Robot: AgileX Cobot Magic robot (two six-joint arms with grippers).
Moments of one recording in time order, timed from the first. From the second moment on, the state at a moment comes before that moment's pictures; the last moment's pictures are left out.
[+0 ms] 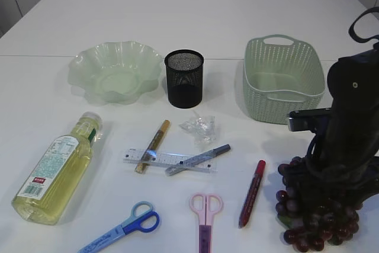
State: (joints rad) left arm -0.08 0.52 -0.73 -0.47 1.07 0.23; right arm 0.30 1.79 -0.94 -0.04 0.88 0.30
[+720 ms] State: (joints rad) left arm -0.08 0.52 -0.73 -0.50 1.07 0.23; right arm 0.30 1.84 -0.95 -0.07 0.87 0.30
